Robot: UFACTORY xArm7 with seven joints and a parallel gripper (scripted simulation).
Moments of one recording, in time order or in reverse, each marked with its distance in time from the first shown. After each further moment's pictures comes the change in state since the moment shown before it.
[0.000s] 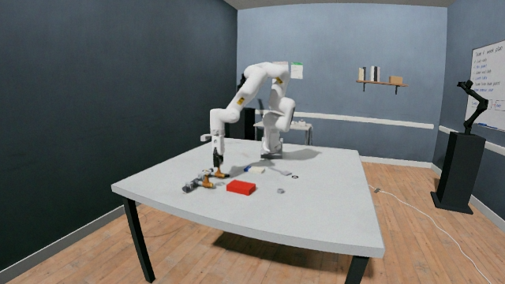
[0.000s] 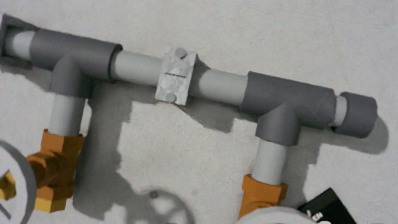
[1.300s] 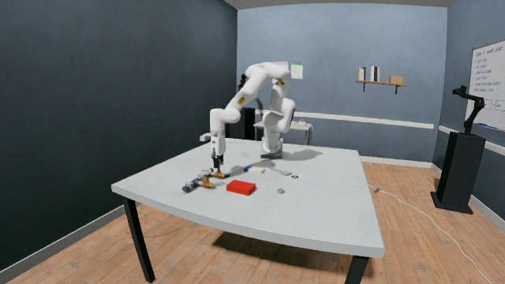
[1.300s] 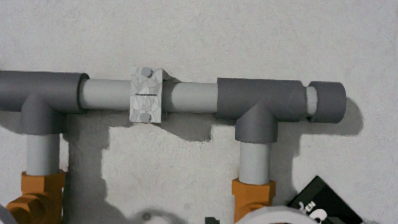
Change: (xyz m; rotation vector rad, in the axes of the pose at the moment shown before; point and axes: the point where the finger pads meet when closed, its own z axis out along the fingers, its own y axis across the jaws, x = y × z) arm 0.000 0.000 -0.001 -0.060 0.025 0.174
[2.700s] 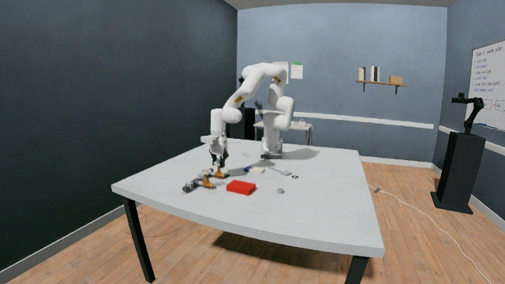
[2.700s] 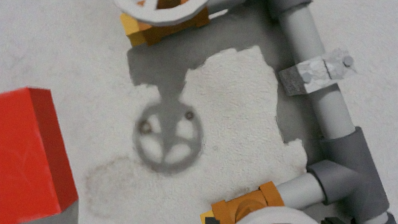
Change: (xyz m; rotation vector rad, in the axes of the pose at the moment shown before) arm 0.000 0.000 0.000 -0.033 0.014 -1.167
